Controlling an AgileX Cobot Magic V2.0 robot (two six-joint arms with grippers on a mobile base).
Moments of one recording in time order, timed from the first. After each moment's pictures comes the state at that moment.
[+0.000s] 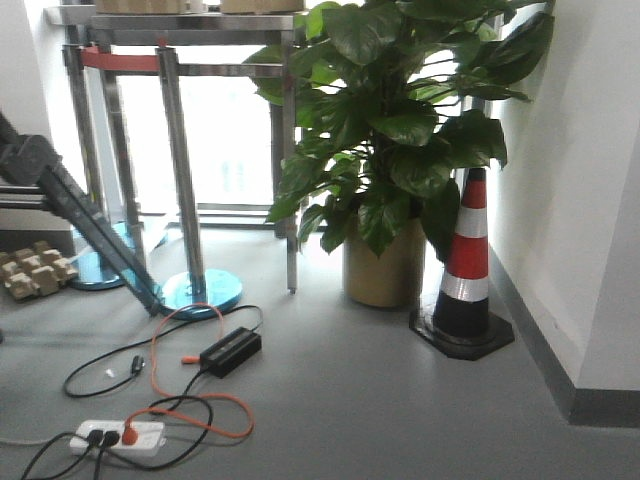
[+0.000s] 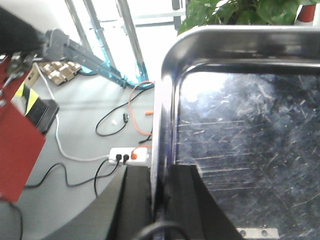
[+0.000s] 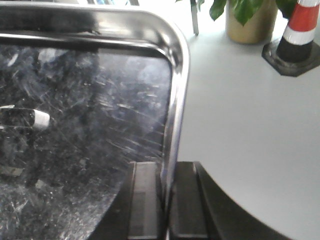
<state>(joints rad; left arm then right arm) -0.98 1.32 -1.40 1.00 1.21 -1.02 0.87 1.25 -1.29 -0.55 0.90 1.01</state>
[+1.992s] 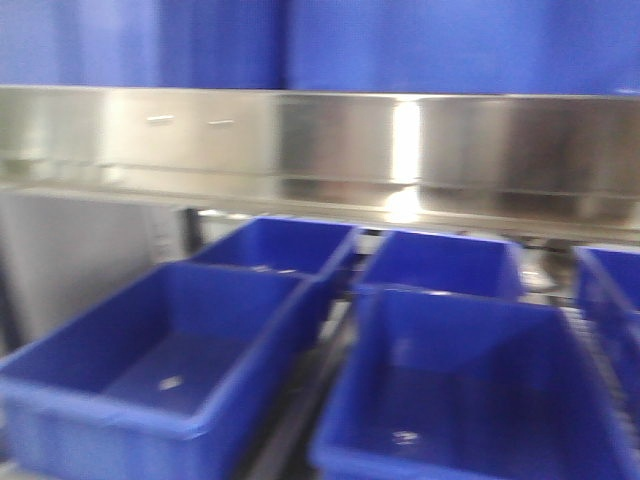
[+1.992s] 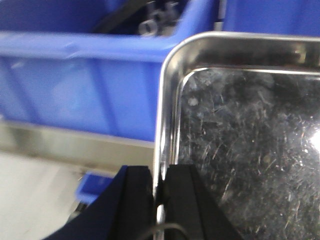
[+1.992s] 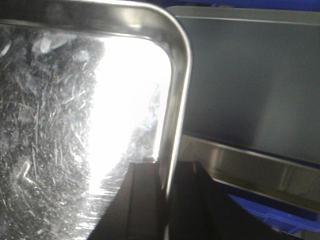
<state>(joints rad) -0.98 1.32 -1.40 1.00 1.18 -1.02 0.87 1.25 -1.29 -0.54 0.96 1.01</state>
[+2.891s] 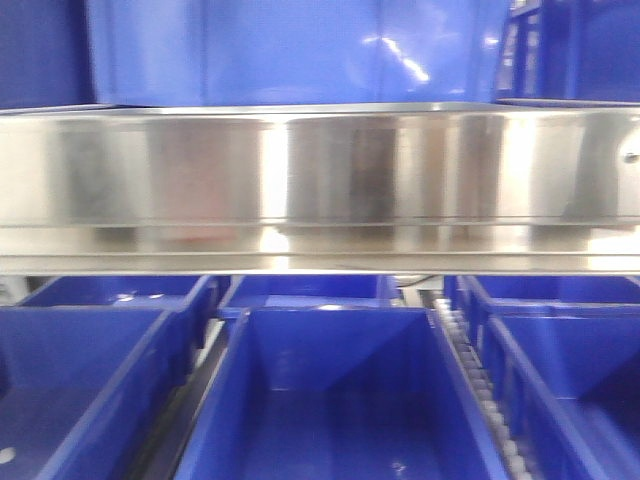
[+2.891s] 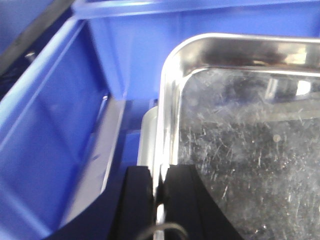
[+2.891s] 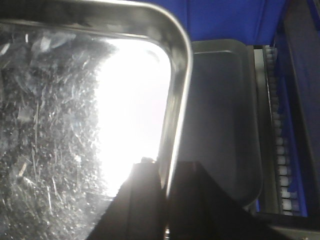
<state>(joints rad) -0.98 1.32 -1.40 1.00 1.18 -1.02 0.87 1.25 -1.29 -0.53 0.96 1.01</state>
